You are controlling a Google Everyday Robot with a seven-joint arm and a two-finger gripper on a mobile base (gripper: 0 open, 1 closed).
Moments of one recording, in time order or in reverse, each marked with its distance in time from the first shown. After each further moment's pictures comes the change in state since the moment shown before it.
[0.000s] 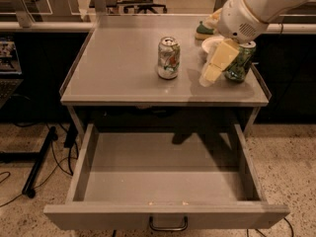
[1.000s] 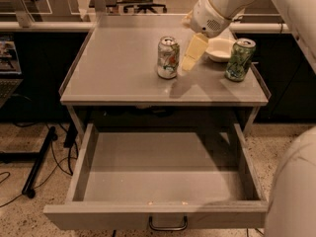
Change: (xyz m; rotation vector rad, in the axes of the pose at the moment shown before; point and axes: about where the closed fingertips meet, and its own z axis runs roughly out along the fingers) arm -0.030 -0.052 0.072 -0.085 -0.032 -0.030
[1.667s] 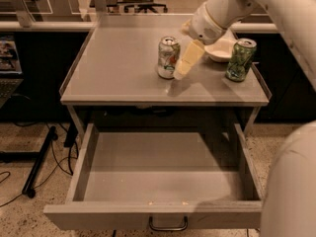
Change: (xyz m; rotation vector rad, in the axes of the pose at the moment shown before) arm 0.010 -0.006 0.023 -0.004 -0.042 0.053
